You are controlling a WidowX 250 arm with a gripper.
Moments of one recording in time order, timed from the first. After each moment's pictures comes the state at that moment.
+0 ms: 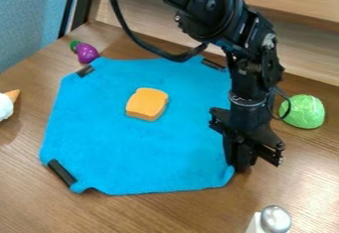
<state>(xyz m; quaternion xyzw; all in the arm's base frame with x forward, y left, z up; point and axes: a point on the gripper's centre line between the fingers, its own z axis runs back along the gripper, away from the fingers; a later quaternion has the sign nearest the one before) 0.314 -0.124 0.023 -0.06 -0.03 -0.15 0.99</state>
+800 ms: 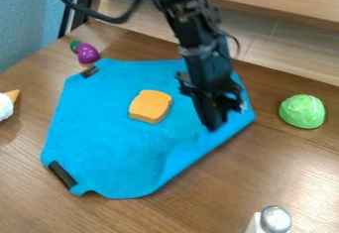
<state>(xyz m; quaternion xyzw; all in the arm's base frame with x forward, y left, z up) 0.331 -0.056 0.074 -0.14 -0.09 -0.12 0.98</state>
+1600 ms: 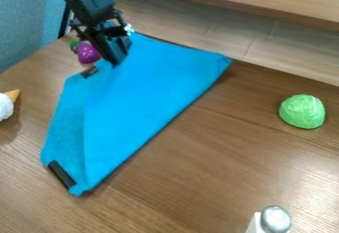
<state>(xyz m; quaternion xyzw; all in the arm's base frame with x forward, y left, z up) 0.325 0.100 0.118 -0.17 -0.15 0.00 0.97</state>
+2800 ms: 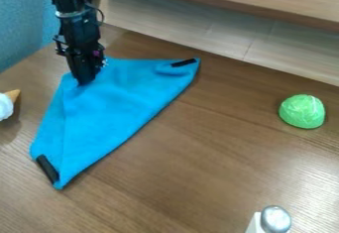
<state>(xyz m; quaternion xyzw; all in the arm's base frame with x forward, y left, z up) 0.328 0.165 0.053 -0.03 0.00 -0.01 1.00</state>
